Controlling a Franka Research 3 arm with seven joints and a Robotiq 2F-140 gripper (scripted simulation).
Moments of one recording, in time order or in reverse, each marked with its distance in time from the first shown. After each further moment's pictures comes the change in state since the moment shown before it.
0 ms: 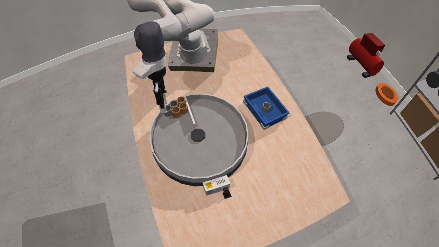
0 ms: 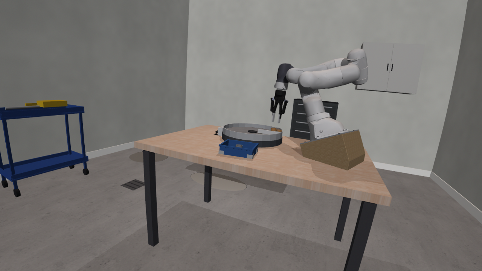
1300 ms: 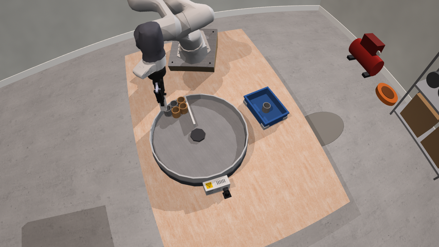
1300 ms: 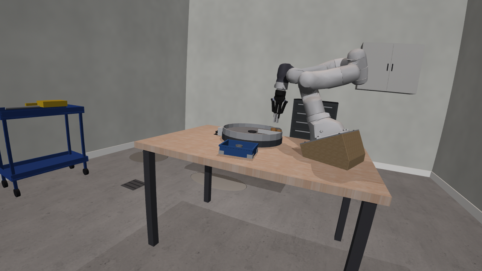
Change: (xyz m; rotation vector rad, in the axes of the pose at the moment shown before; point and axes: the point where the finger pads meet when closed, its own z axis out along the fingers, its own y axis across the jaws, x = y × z) arm 0.000 0.000 0.000 0.000 0.000 0.000
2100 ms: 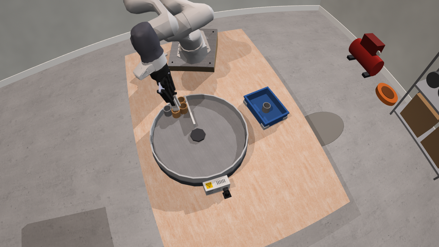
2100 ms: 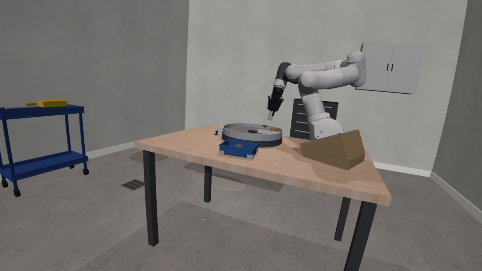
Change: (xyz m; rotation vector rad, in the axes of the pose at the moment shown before) arm -0.053 -0.019 -0.016 0.008 -0.222 0.164
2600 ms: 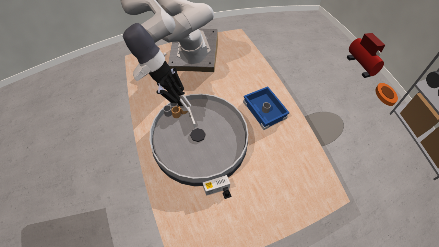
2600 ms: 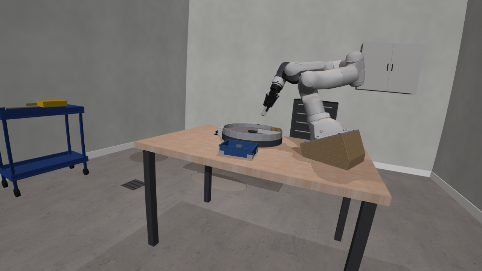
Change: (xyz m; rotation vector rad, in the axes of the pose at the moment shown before) arm -0.049 -0.023 -0.017 0.008 -0.209 0.259
